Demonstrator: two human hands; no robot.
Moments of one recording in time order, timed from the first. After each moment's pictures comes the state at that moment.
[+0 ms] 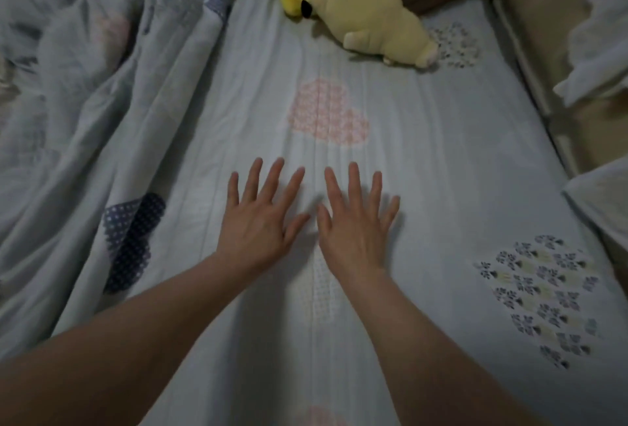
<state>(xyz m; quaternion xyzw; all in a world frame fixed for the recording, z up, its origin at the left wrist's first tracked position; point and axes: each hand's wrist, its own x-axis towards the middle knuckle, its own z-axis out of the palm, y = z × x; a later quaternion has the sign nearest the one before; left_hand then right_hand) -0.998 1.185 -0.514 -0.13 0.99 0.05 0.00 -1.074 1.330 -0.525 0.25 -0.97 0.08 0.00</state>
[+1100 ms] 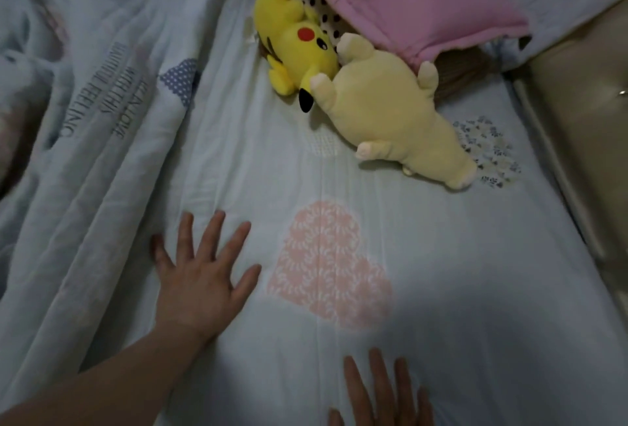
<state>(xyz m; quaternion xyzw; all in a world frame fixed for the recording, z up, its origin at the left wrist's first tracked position) -1.190 1.005 -0.595 -0.22 0.97 0.03 0.03 -1.166 1.311 -0.613 0.22 -0.96 0.01 0.16</state>
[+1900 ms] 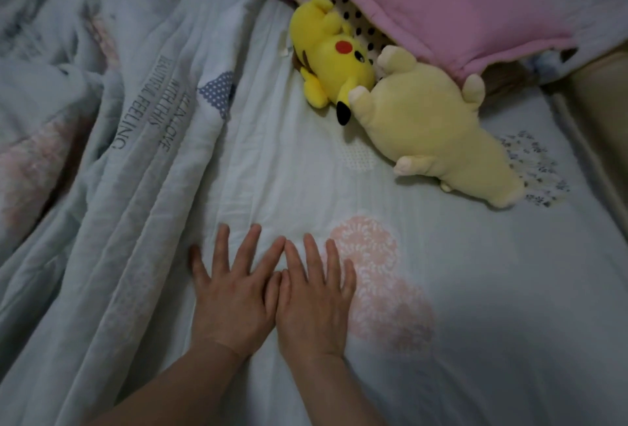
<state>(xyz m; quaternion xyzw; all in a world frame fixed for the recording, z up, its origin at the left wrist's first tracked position) -1.186 1.000 -0.603 -0.22 0.97 0.07 -0.02 -1.240 1.103 -0.598 0.24 -0.97 0.09 -0.03</state>
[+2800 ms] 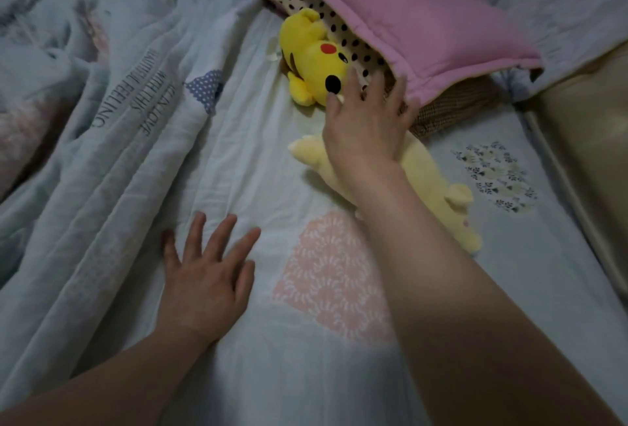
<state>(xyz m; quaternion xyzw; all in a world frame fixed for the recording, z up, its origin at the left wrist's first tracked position) -1.190 1.007 -0.601 -0.23 0.97 0.06 -0.05 -1.416 1.078 -0.443 0.20 -0.97 0.08 0.10</state>
